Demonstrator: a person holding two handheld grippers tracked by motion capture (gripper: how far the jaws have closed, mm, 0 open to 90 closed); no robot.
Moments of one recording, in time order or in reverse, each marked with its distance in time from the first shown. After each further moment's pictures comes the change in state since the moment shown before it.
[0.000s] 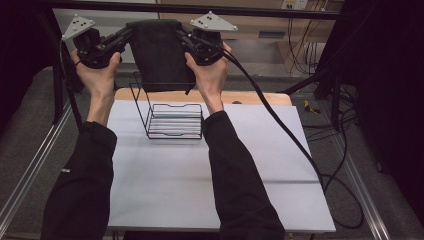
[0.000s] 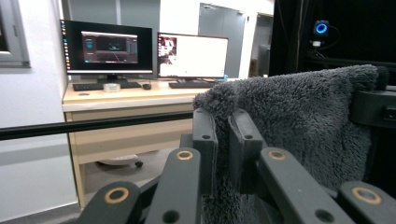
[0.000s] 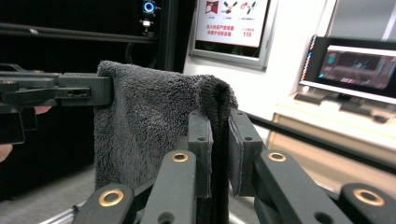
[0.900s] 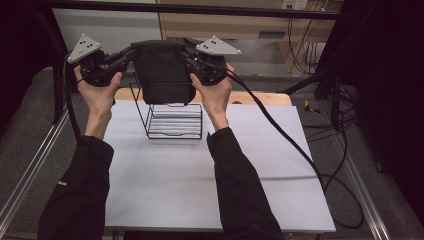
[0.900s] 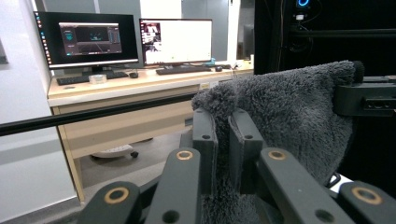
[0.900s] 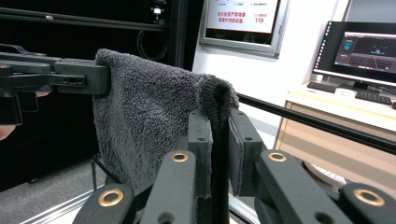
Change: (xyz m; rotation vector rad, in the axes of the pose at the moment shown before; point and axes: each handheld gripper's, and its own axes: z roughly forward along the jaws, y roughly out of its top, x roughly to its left) left arm -0.007 -0.028 -0.019 0.052 -0.059 0.075; right arm 0.005 -0.041 -0.017 0.026 0.043 0.009
